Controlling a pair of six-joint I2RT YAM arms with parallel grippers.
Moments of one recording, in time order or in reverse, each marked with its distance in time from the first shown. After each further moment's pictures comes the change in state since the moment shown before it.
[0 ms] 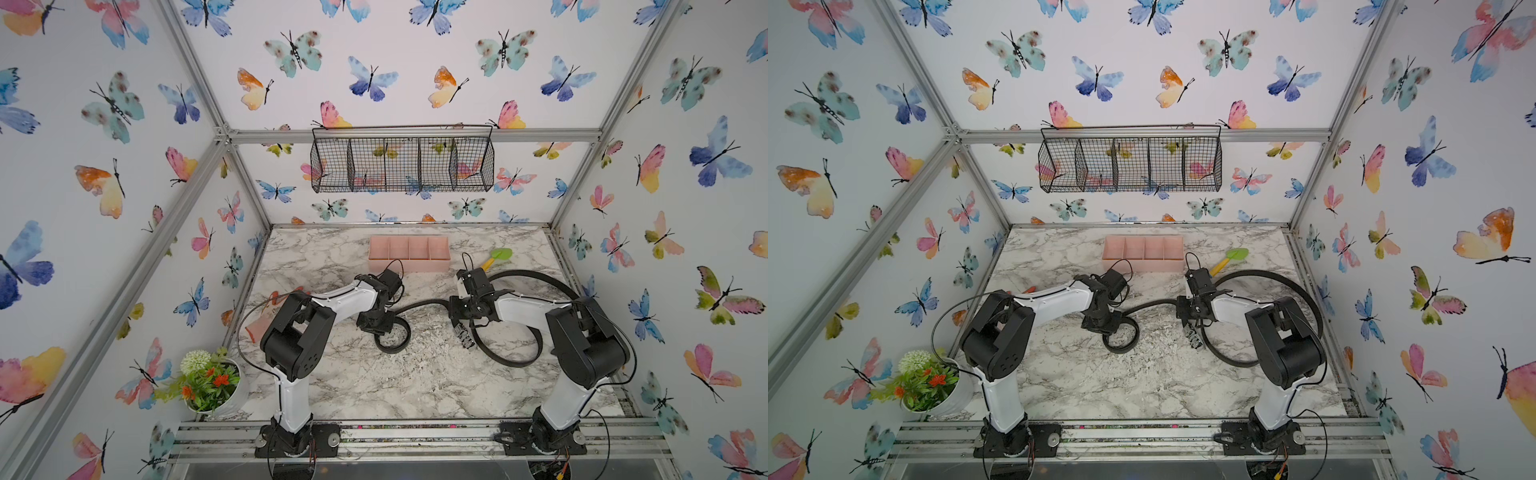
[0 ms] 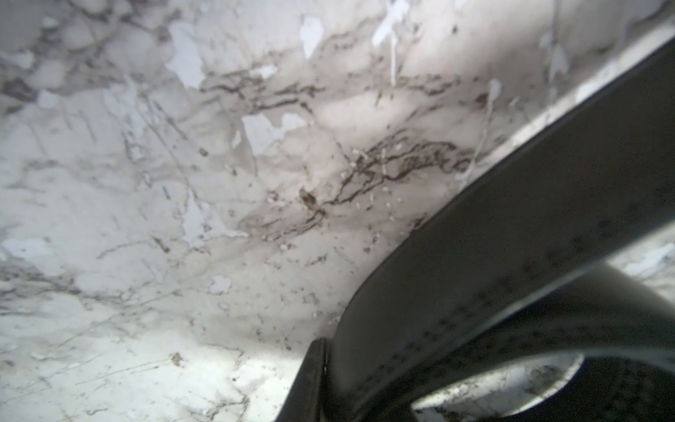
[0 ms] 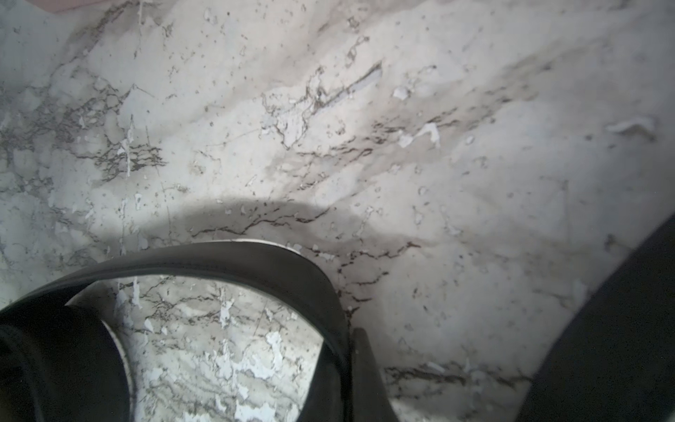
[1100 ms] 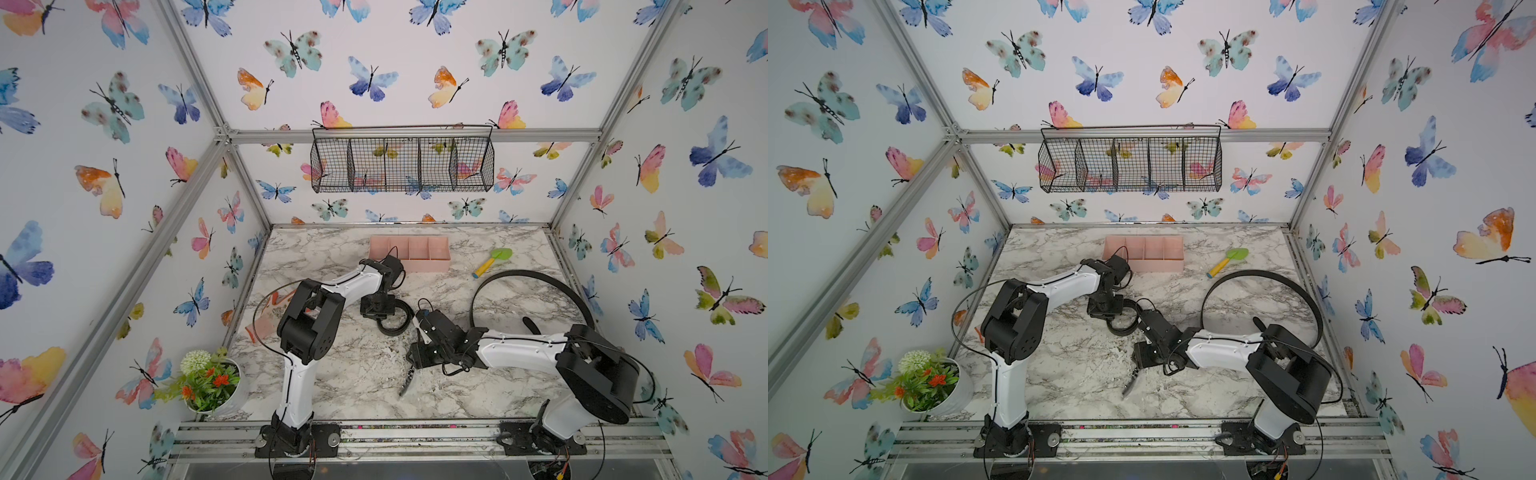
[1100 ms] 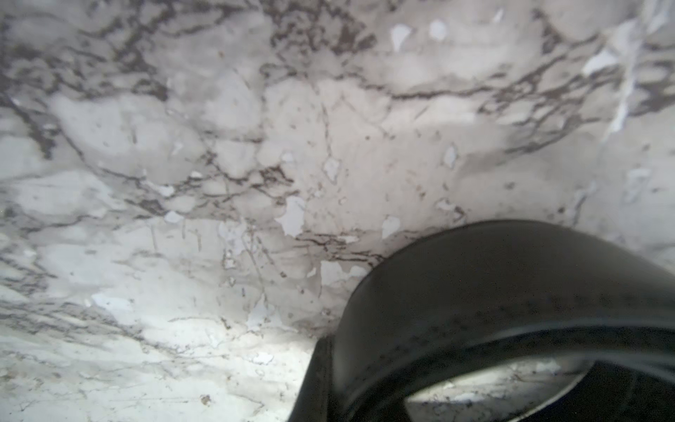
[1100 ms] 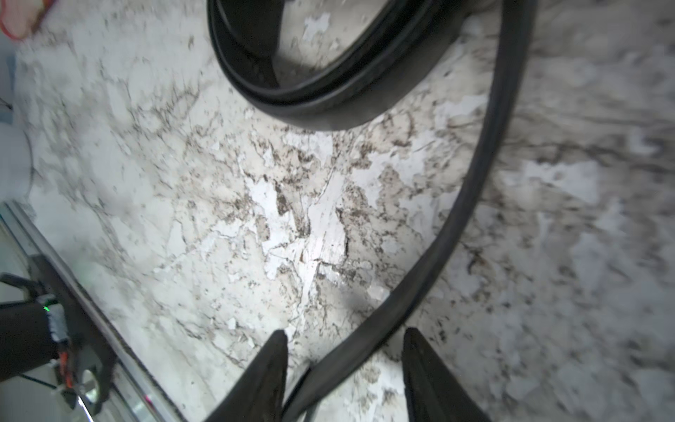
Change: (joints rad) left arm 0.053 0.165 0.251 -0.116 -0.036 -0.163; right arm 0.506 -0.210 -0.153 0.002 0.020 0.254
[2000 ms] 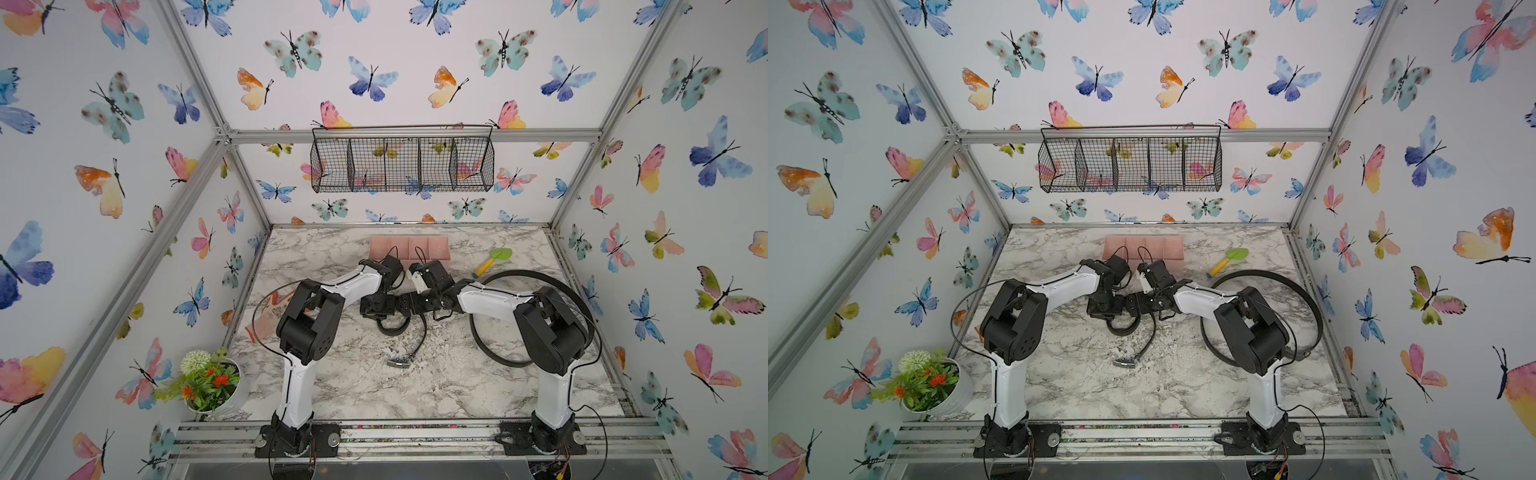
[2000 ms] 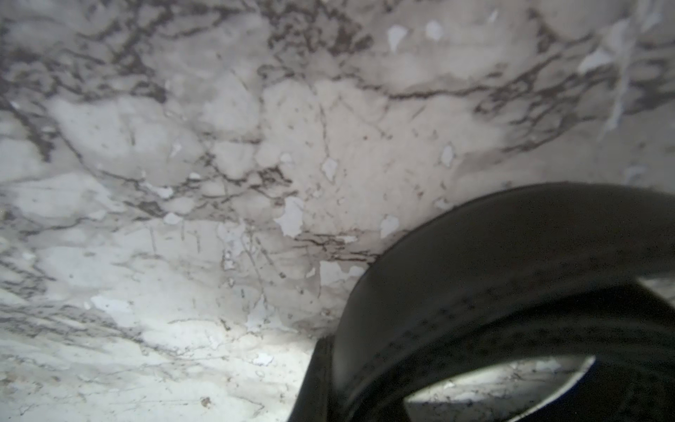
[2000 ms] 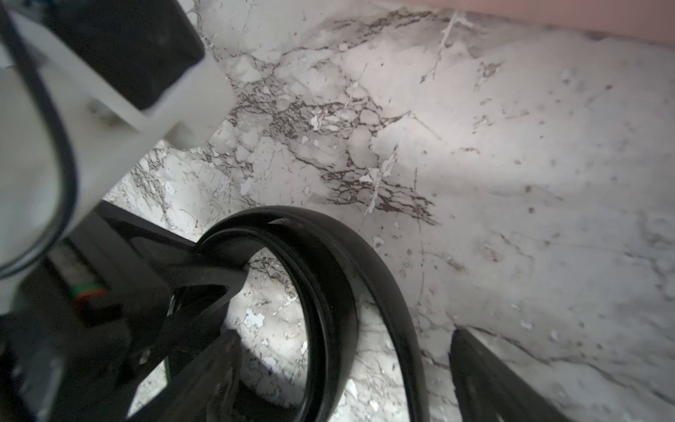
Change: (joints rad) left arm 0.000 -0.003 -0.007 0.007 0.002 0.008; right arm -0.264 0.421 0.491 -0.058 -0.116 -0.340
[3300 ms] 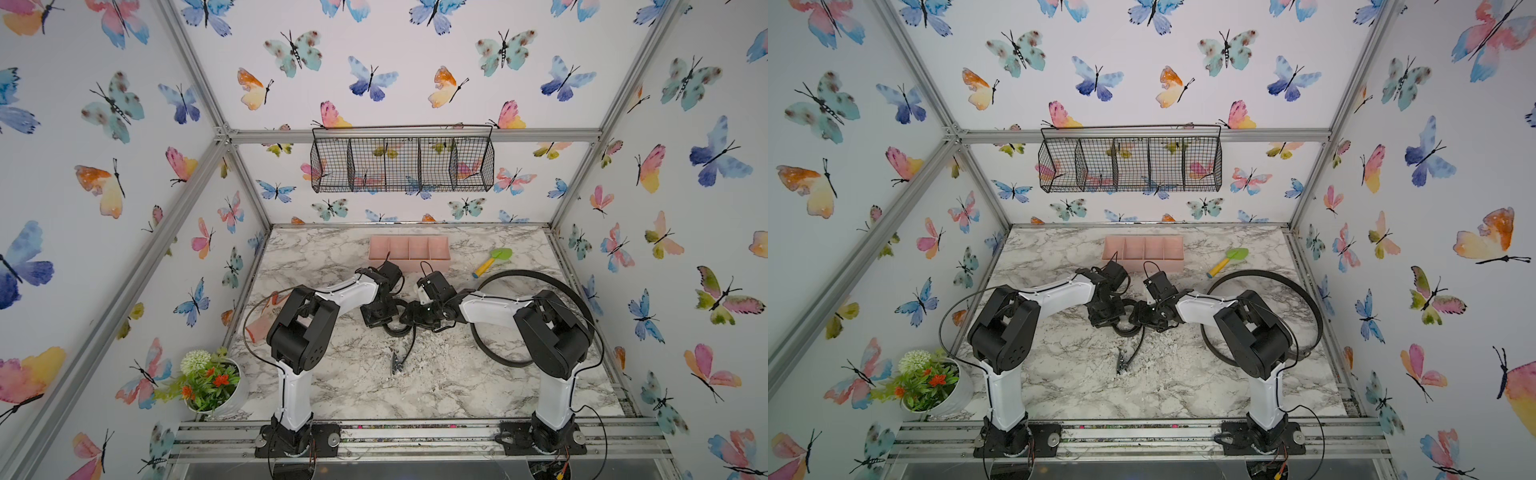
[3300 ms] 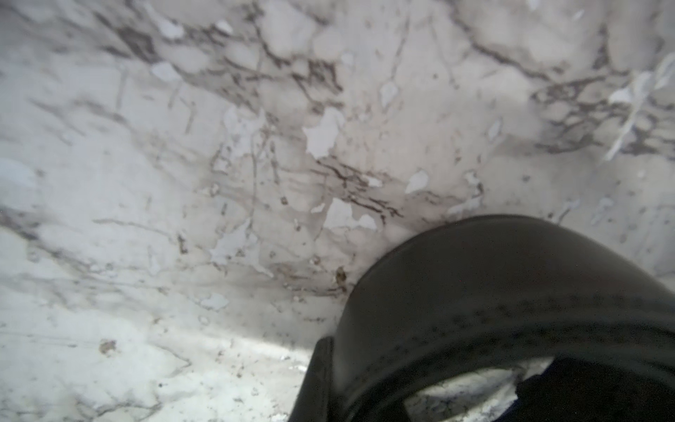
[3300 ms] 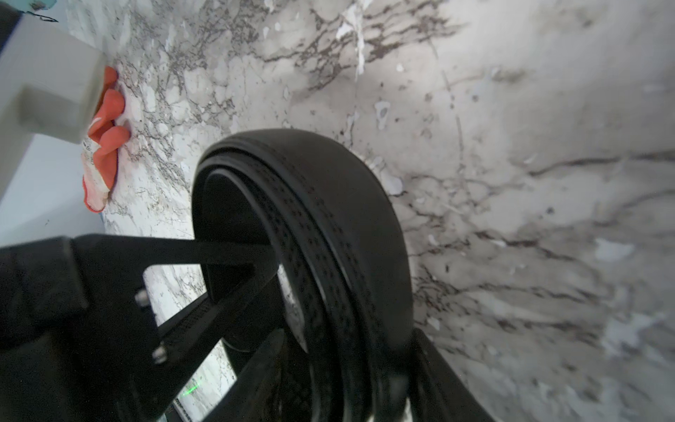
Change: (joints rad) left arm -0.047 -0.096 -0.153 0.142 0.090 -0.408; right arm 0.031 -0.052 -0.131 0.018 -0.127 0.411
